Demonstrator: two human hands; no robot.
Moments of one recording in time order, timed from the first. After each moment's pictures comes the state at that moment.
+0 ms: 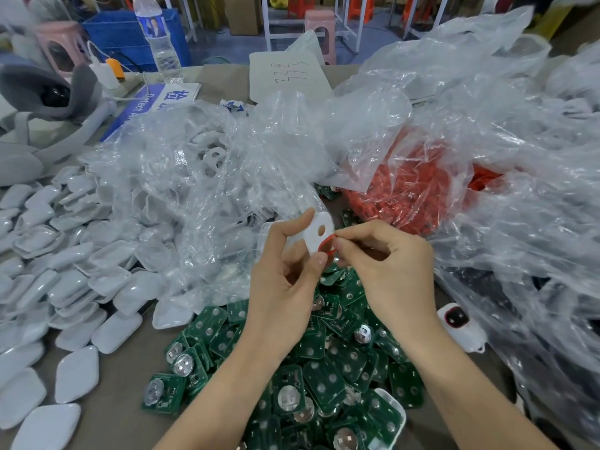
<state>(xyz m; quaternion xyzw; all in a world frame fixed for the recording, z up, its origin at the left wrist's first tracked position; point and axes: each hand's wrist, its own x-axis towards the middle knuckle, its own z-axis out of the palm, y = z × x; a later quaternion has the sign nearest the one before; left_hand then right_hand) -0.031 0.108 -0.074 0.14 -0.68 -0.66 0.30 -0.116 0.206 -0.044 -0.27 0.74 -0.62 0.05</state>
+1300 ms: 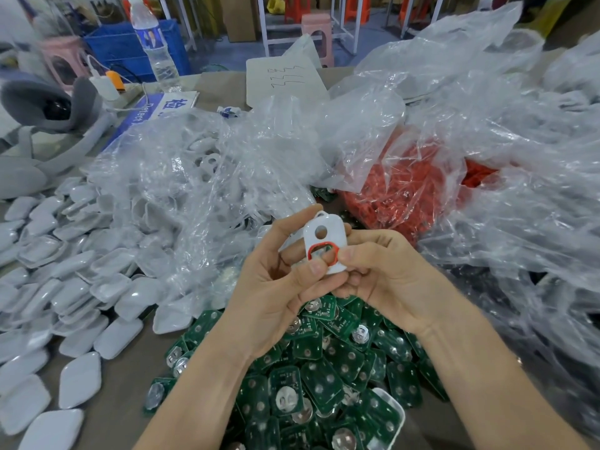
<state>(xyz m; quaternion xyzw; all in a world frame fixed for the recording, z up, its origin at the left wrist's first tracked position) -0.024 0.097 -0.049 0.00 -0.46 -0.87 0.15 -0.129 0.217 -0.028 -0.24 0.45 -0.71 0.48</state>
